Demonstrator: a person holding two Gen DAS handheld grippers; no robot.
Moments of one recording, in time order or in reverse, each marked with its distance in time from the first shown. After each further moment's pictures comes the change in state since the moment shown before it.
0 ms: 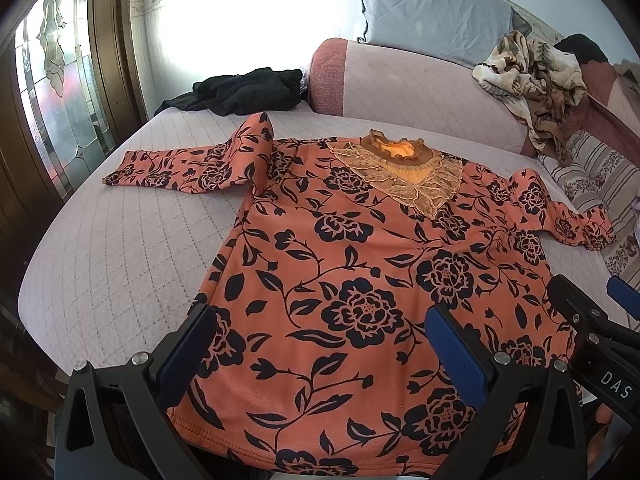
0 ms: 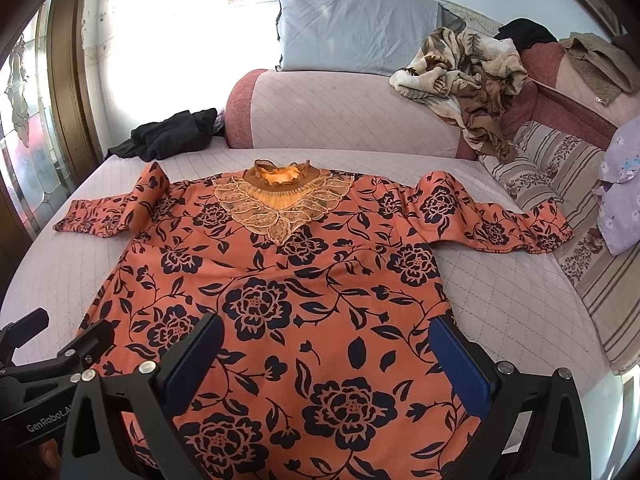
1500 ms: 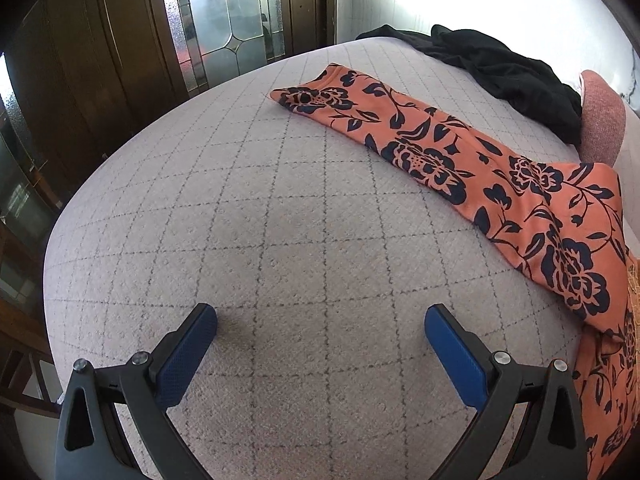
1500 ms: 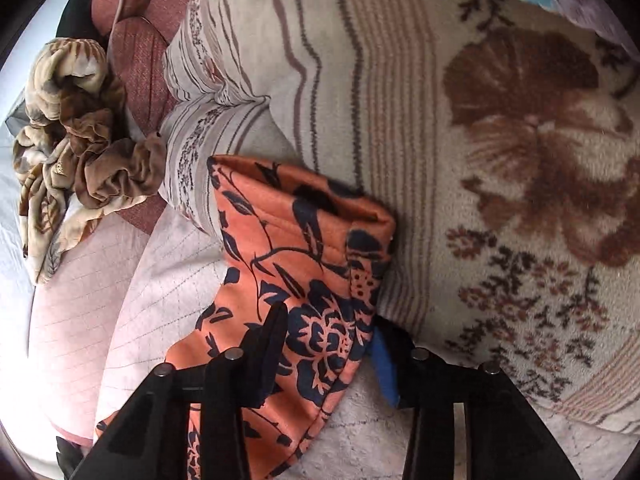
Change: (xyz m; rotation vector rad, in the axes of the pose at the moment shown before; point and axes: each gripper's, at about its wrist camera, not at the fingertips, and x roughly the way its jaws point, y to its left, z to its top) left arm 0.177 0.265 0.057 -0.482 0.147 0.428; right arm 0.242 -0.487 0.047 1.050 0.039 -0.264
